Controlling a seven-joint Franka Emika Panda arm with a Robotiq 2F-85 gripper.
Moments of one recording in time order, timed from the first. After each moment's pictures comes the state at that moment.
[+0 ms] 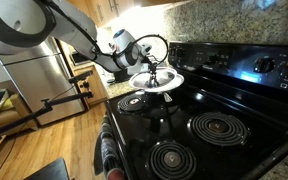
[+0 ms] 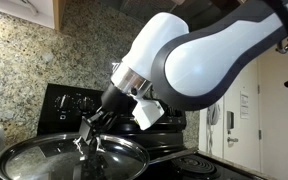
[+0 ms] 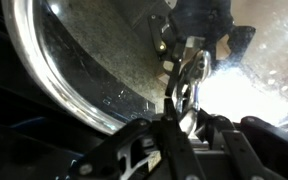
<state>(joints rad) 0.42 0.85 -0.10 -1.38 -0.20 2.87 0.08</state>
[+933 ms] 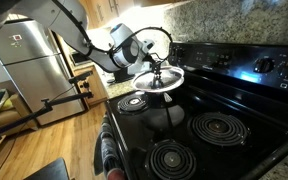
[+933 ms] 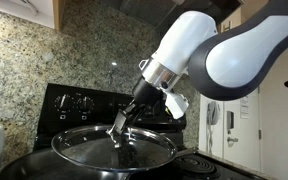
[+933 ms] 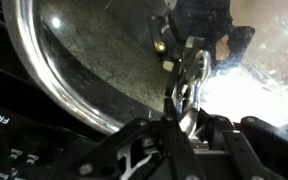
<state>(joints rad) 0.44 0.65 -0.21 -1.67 -0.23 2.95 0.12</state>
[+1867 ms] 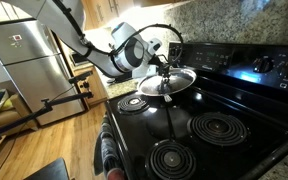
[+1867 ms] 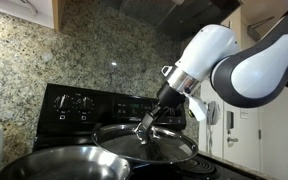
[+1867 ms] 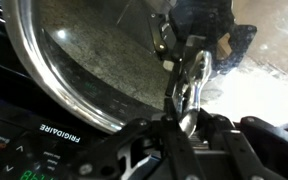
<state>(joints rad) 0.42 0.55 -0.29 -1.87 -0.27 3.07 0.16</state>
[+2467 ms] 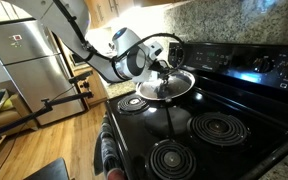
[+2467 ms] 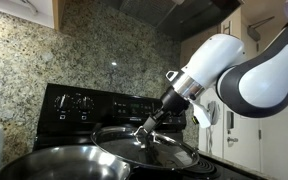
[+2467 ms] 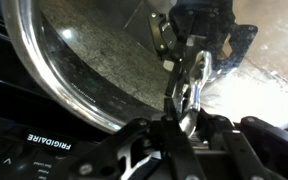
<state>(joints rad) 0.29 0.55 -0.16 -1.92 -0.27 3.19 0.12</state>
